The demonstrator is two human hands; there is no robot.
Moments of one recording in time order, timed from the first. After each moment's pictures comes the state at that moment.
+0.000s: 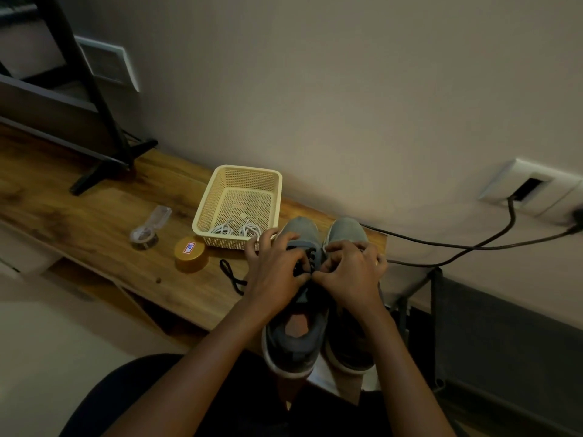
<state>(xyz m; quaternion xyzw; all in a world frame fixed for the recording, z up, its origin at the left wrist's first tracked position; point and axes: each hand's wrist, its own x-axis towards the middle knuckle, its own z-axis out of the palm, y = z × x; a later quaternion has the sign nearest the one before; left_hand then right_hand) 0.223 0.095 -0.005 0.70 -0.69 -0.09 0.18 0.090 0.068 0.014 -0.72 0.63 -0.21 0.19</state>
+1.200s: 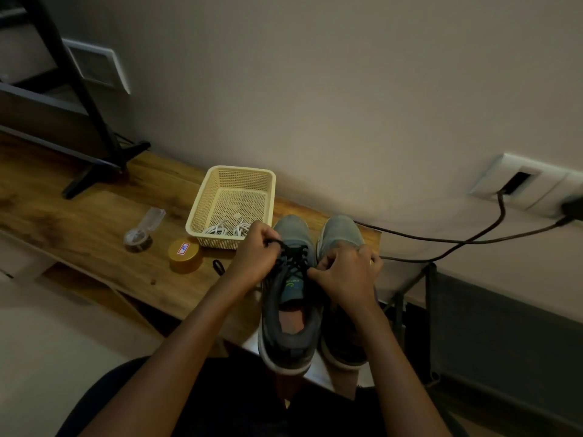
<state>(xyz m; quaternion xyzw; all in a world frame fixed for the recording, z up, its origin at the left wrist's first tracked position) 0.246 0.078 0.005 0.67 -0.47 -0.41 0.42 0.088 0.071 0.017 -0.72 0.65 -0.16 0.18</state>
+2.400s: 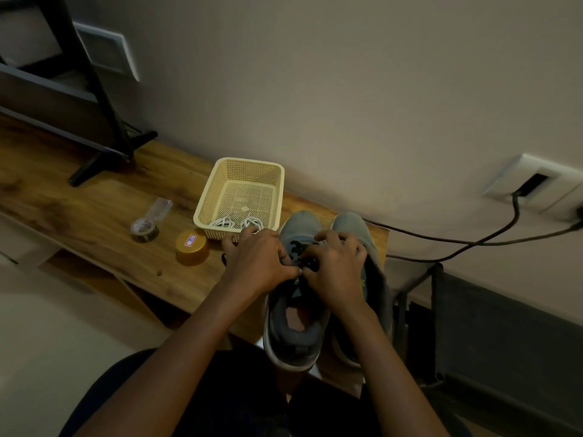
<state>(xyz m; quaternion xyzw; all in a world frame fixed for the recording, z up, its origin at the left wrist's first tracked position) 0.246 0.099 0.025 0.75 -0.62 -0.19 0.12 0.113 0.073 0.001 -0.81 0.56 -0.15 0.07</state>
